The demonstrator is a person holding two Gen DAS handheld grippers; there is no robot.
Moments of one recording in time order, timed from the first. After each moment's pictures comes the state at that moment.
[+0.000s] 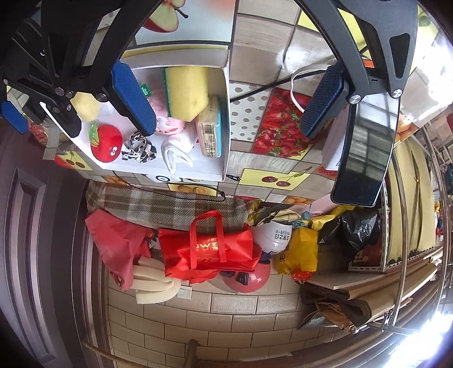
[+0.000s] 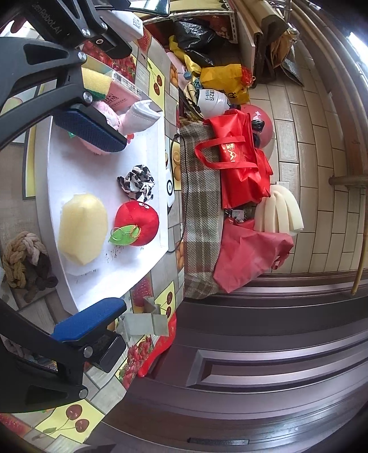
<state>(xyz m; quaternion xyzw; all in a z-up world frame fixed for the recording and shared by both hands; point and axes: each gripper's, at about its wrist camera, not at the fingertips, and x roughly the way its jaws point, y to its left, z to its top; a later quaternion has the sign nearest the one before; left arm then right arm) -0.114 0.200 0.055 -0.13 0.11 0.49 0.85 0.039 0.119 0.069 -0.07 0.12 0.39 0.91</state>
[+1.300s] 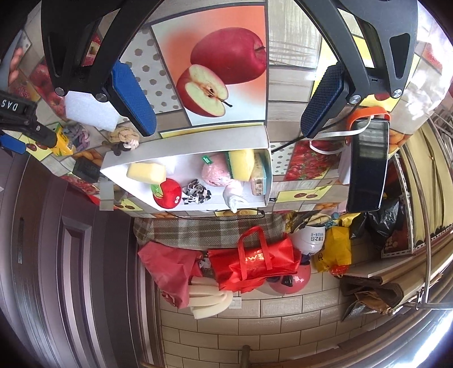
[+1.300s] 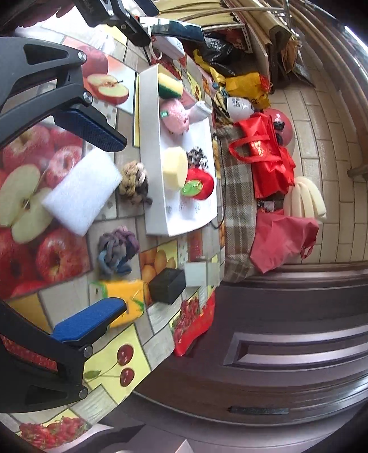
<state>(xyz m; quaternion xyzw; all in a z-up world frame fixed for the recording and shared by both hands) -0.133 0.097 0.051 -0.08 0.17 0.41 0.89 0.064 -0.032 0.058 -0.09 0.22 0.39 0.89</state>
